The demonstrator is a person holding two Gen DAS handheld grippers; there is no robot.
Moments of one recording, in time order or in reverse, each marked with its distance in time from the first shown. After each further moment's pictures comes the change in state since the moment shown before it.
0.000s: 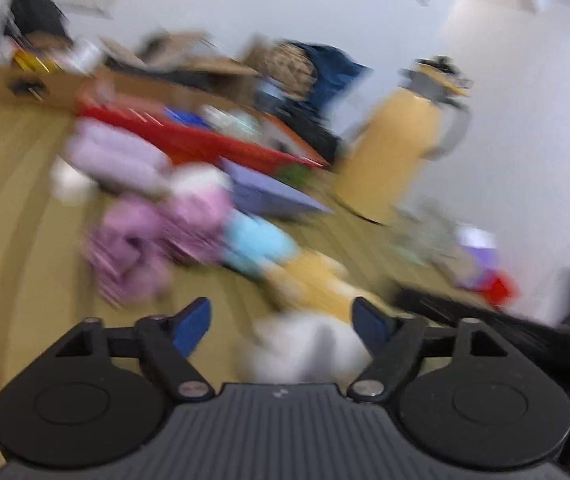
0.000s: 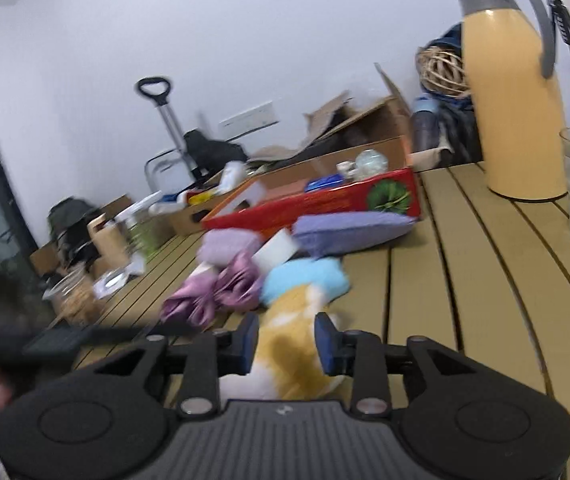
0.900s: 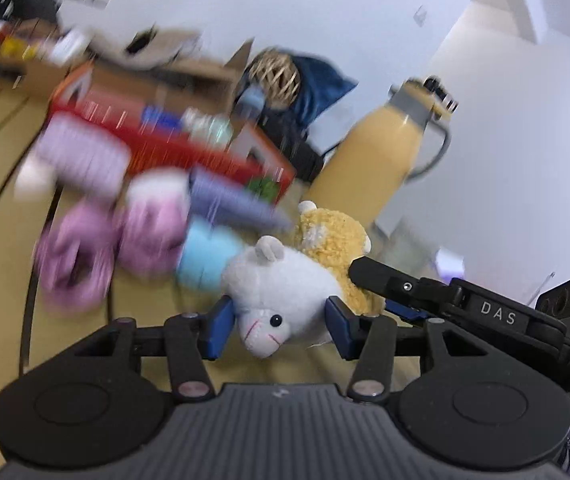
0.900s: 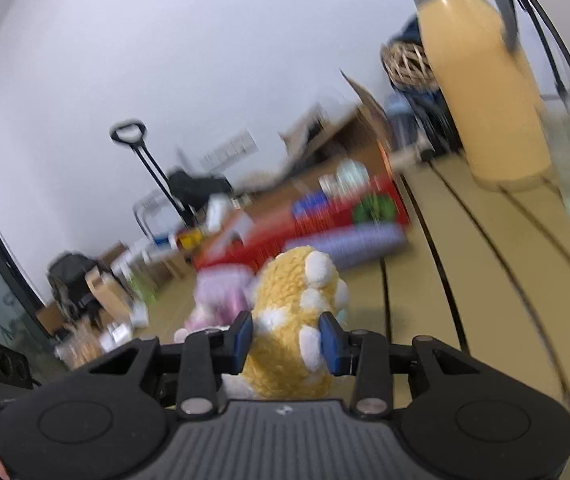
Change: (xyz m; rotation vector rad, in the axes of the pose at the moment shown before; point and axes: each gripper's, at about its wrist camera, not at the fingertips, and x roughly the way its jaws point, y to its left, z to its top) left arm 0.017 -0.014 0.033 -0.044 -0.066 -0.011; right arm 0.003 -0.013 0.025 0.150 -0.077 0.023
